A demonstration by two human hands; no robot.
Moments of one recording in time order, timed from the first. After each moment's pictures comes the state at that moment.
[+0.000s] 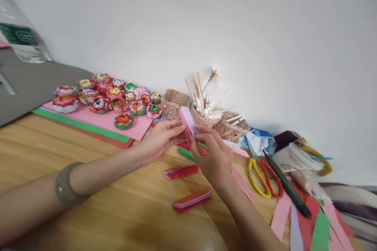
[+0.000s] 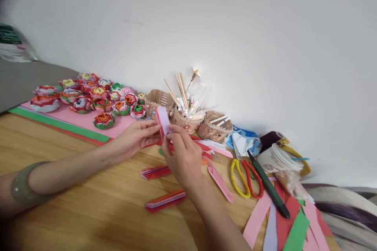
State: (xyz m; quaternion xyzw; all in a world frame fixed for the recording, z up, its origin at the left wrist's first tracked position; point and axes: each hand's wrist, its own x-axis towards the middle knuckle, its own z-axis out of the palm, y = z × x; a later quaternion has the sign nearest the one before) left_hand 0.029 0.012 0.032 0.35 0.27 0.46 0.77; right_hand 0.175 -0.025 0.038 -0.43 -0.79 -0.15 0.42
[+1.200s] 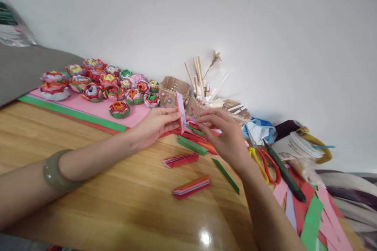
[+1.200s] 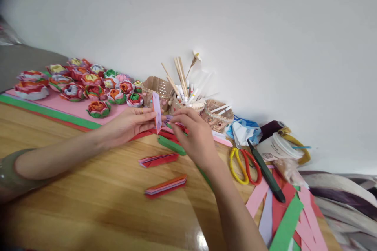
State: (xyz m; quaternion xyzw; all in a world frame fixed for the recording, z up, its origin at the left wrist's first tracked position) left_hand 0.022 0.019 0.031 0.34 0.33 0.44 0.76; right_hand 0.204 -0.014 0.063 -0.45 -0.83 0.07 0.33
